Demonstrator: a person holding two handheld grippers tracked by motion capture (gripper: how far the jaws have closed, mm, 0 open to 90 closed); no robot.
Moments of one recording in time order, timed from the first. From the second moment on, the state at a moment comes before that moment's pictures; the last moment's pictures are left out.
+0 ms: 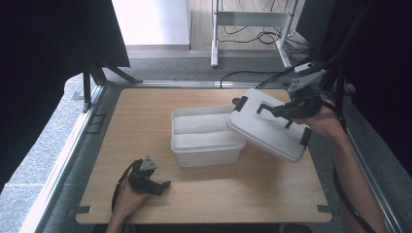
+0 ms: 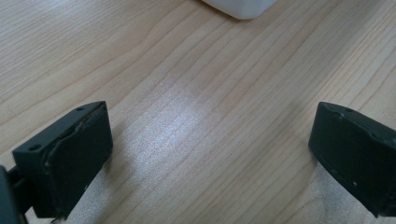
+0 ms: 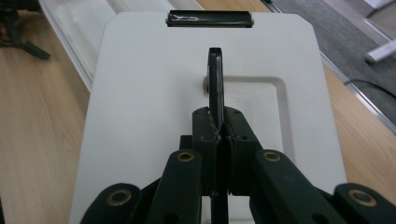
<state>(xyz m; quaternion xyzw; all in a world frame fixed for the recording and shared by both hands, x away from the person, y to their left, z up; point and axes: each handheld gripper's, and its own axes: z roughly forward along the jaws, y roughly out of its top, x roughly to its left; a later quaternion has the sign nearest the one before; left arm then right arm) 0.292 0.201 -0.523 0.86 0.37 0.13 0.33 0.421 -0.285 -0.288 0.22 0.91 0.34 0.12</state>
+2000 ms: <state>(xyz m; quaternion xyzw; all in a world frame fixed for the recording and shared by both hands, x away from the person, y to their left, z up) 0.292 0.200 -0.523 0.86 0.37 0.12 0.33 0.445 -0.157 -0.315 0.10 0.93 0.35 0.08</state>
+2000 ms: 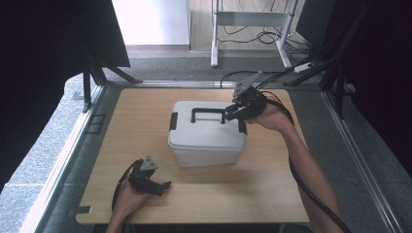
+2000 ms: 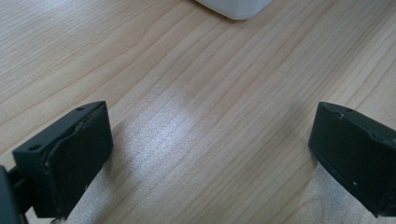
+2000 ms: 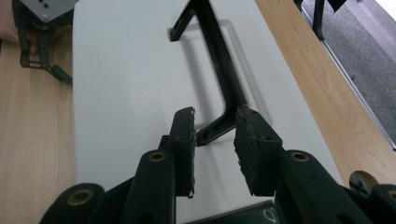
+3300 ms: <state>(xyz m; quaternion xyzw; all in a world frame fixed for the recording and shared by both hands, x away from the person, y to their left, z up) 0.319 0.165 -0.417 0.83 0.31 0.17 0.44 0.355 -0.214 -0.403 0.23 0.87 0.40 0.14</state>
